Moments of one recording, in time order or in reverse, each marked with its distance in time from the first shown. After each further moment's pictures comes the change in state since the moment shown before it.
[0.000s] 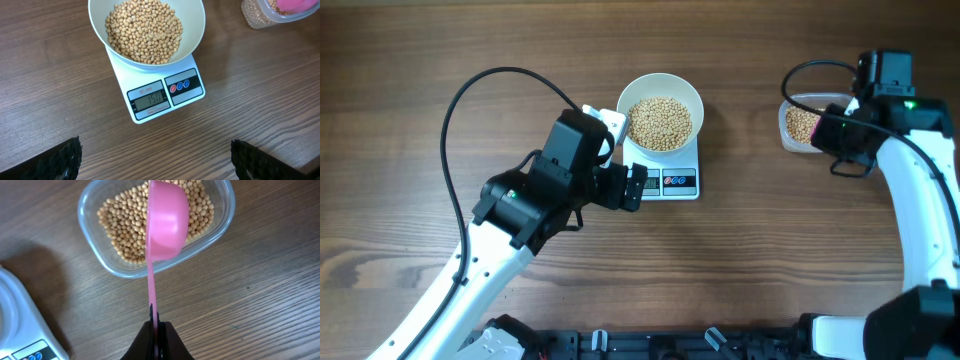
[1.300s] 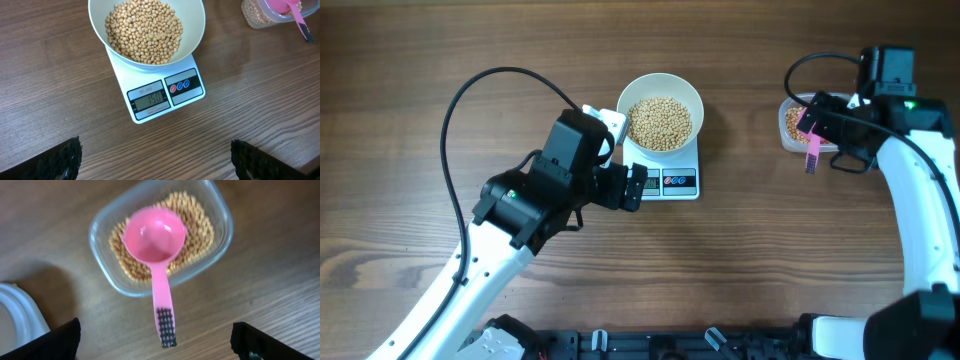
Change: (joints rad) left arm 0.000 0.000 0.000 0.000 0.000 0.000; right arm 0.000 -0.021 0.000 0.072 0.016 0.018
